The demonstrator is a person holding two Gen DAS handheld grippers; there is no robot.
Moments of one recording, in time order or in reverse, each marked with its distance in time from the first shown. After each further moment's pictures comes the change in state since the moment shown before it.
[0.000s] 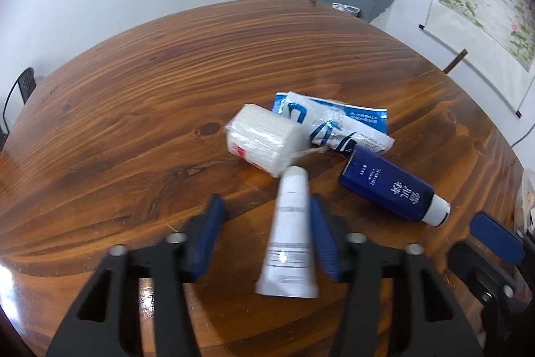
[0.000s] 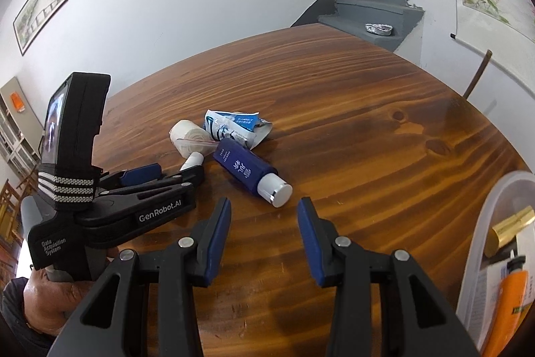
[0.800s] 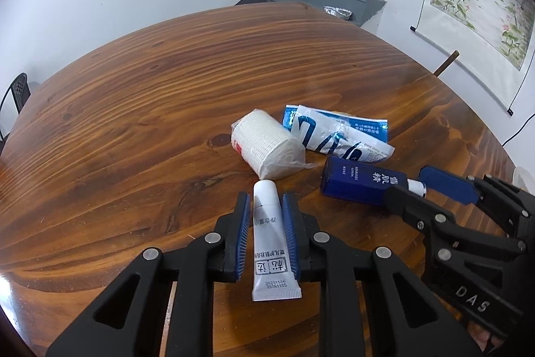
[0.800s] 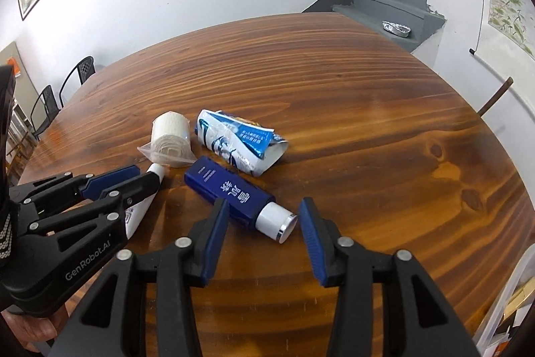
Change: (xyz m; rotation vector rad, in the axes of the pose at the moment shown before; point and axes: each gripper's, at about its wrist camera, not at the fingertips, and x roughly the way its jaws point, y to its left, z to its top) left arm -0.007 0.018 0.006 0.018 -0.008 -0.028; right arm 0.061 0.015 0.035 -0.098 0.086 -0.035
